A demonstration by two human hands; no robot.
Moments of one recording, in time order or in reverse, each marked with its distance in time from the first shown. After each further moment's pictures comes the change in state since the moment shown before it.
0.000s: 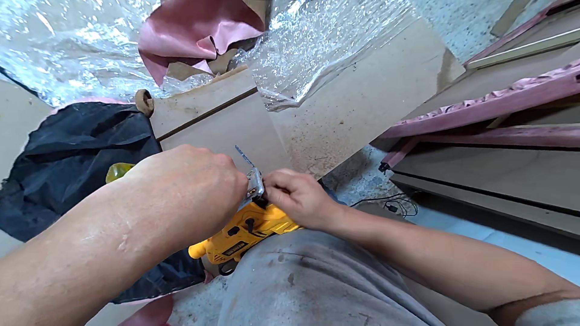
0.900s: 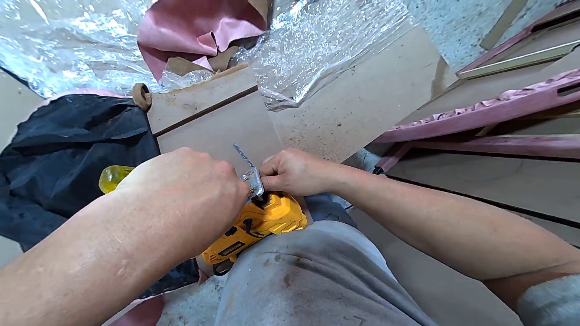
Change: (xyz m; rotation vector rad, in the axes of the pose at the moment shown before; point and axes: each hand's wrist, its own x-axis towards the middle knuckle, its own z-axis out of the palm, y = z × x) left_hand -0.010 0.007 0.011 0.052 0.091 0.015; right_hand 0.065 -0.012 -0.041 -0.114 -0.553 0.176
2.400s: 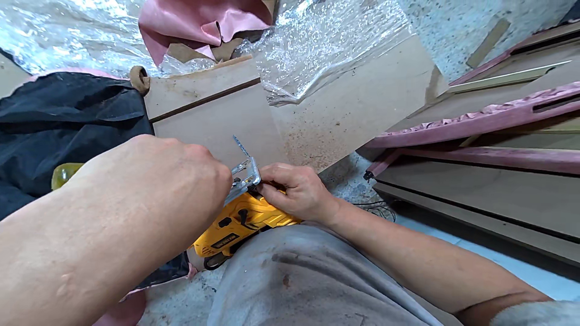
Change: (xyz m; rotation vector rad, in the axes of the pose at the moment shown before) left_hand -0.028 0.005 0.021 -0.094 0.176 -0.178; right_hand -0.030 0.009 0.070 0.084 0.580 -0.389
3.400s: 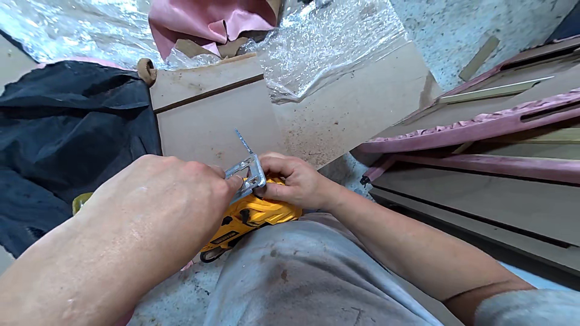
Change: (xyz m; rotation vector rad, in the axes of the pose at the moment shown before) left_hand -0.032 0.023 0.025 -0.085 0.179 0.034; right_hand 0.010 -0.010 -0.010 0.235 -0.259 0.089
